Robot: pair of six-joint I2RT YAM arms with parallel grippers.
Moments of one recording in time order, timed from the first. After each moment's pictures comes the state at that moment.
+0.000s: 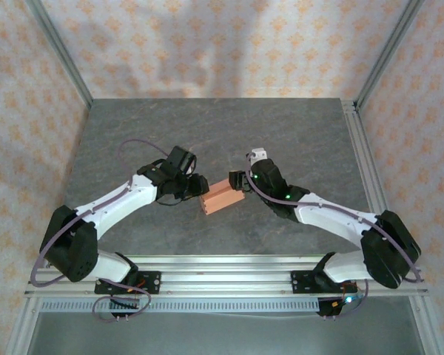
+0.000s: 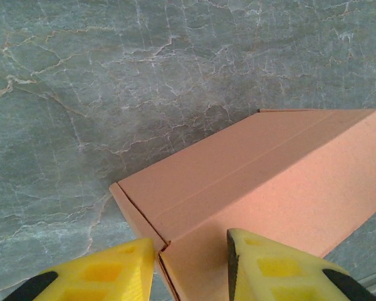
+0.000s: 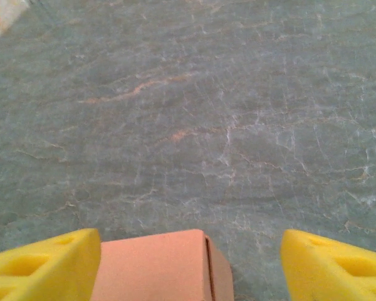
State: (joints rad) left arm -0.52 1.42 0.97 -0.59 0.19 -0.82; right arm 0.74 1.34 0.75 0.02 0.20 0.42
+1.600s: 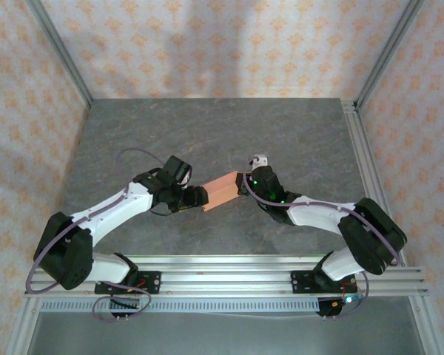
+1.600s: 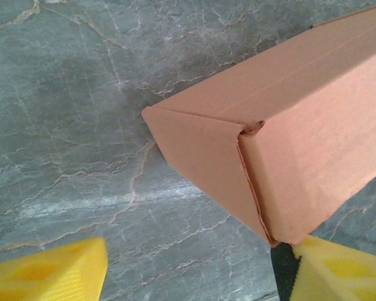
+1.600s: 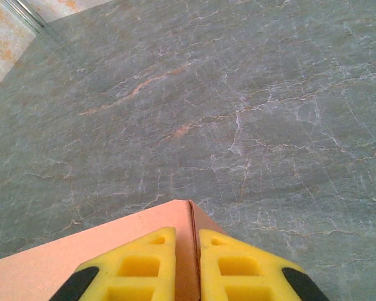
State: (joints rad) left arm -0.52 1.36 0.88 -0.66 0.23 -0.75; right arm 0.72 1.46 0.63 0.32 0.15 0.56
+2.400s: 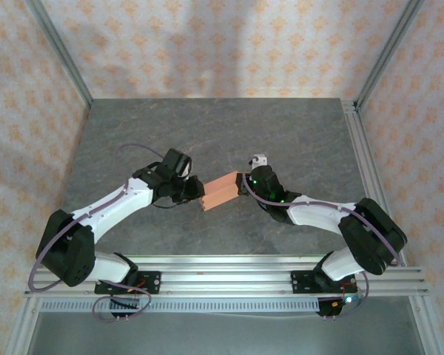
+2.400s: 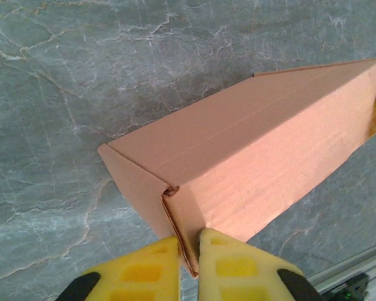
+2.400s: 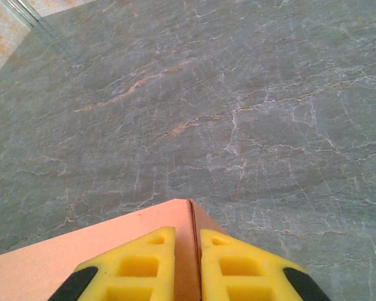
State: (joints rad) left arm -0.49 1.38 0.91 -0.56 0.27 -0.82; right arm 0.72 1.46 0.64 0.30 0.15 0.54
